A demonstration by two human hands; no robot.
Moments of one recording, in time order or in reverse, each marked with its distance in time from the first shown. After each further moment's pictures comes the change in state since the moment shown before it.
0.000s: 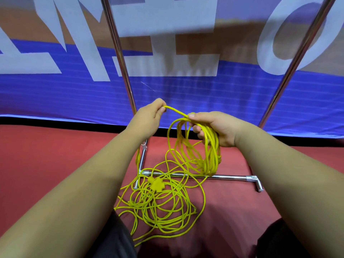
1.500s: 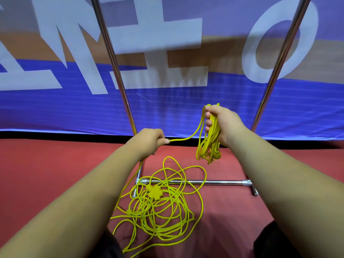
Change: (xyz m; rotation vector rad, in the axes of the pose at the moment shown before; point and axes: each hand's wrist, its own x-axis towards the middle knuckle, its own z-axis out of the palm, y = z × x) left_hand -0.017 0.005 0.015 0.238 -0.349 -0.136; right_hand -0.006 -0.004 -0.027 0.447 0.476 -0.279
